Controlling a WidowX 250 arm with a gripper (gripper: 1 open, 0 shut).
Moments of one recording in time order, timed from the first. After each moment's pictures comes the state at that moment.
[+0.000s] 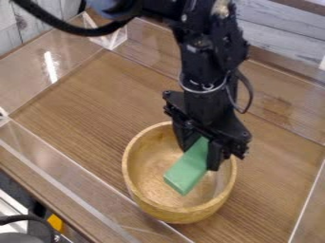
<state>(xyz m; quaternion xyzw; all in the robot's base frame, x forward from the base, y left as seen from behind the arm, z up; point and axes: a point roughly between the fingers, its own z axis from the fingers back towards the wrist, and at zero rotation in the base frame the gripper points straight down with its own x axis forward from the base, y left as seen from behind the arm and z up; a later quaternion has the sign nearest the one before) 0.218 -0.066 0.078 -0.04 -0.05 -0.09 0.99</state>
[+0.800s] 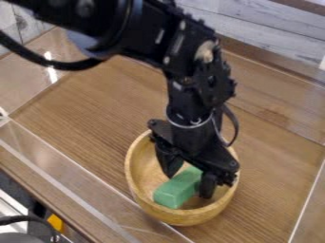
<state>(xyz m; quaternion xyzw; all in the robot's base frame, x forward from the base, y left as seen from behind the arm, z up) 0.196 -0.064 0.057 -0.03 -0.04 -0.04 1.00</state>
